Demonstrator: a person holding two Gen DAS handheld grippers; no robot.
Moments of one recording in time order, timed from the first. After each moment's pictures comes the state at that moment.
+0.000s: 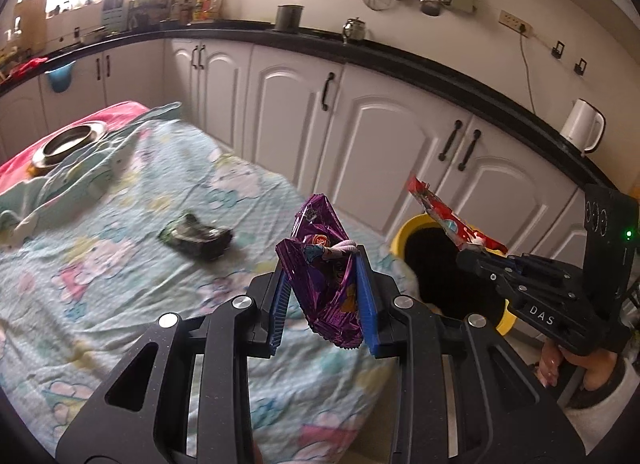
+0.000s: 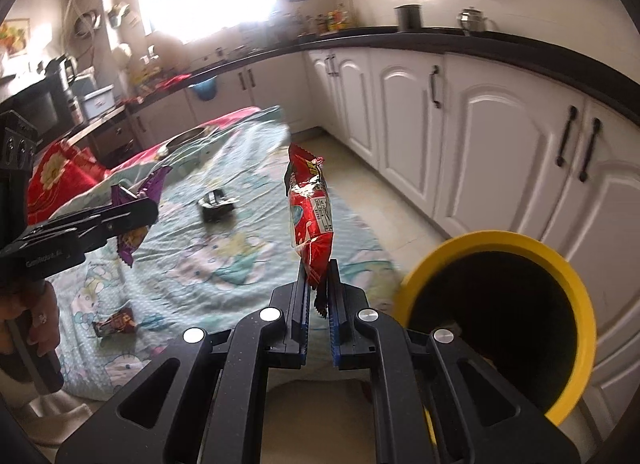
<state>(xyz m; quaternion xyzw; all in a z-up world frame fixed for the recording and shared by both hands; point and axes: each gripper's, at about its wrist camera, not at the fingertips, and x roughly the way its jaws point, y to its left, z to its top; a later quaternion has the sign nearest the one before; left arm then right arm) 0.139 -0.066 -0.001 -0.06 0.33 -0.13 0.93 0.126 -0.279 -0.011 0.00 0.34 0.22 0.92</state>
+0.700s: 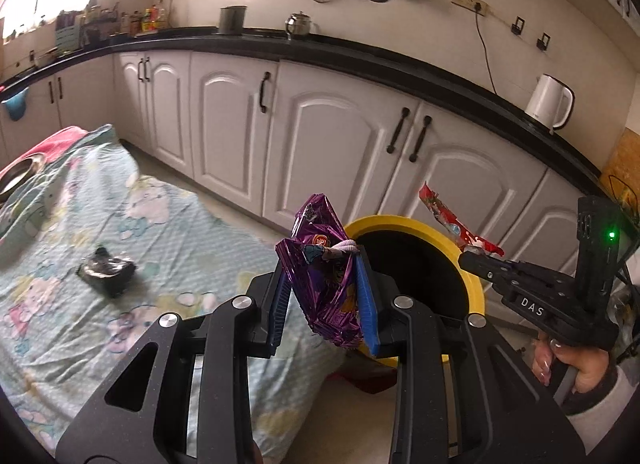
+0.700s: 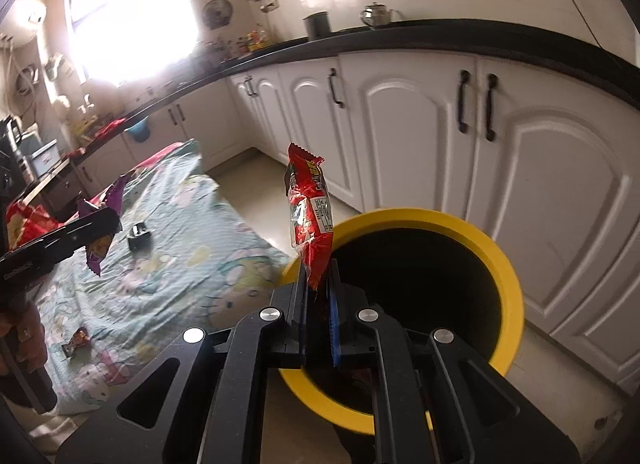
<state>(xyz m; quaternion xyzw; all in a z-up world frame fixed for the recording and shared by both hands) 0.158 -0.149 0.001 -0.03 0.33 -0.20 0.92 0.115 -0.386 -0.020 0.07 0.33 0.11 0.94</state>
